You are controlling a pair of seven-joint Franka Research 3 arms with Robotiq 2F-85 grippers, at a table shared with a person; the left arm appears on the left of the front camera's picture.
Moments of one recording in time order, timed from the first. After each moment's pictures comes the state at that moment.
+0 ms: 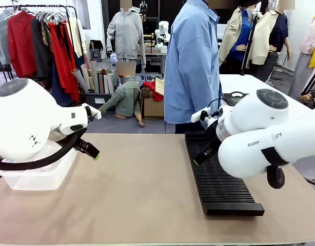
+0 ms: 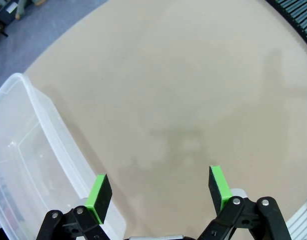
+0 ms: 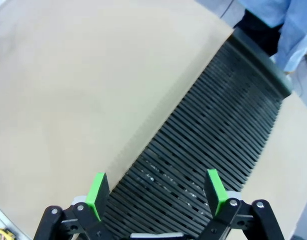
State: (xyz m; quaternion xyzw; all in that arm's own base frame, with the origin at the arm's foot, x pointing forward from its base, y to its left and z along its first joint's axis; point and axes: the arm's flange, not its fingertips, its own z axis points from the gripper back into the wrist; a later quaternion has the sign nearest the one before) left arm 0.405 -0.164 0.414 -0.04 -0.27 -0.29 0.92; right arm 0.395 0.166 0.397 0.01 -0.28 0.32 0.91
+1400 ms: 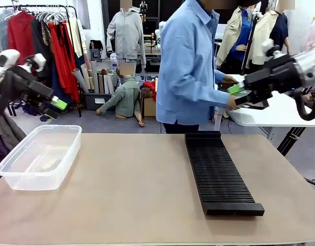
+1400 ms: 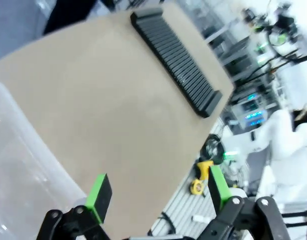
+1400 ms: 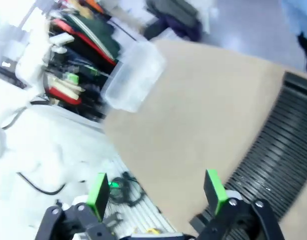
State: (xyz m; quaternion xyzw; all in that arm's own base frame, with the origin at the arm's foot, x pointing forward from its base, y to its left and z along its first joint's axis) left arm 0.453 0.002 0.528 -0.42 -0.19 -0.23 0.86; right arm 0.427 -0.005 0.557 0.47 -0.24 0.20 0.82
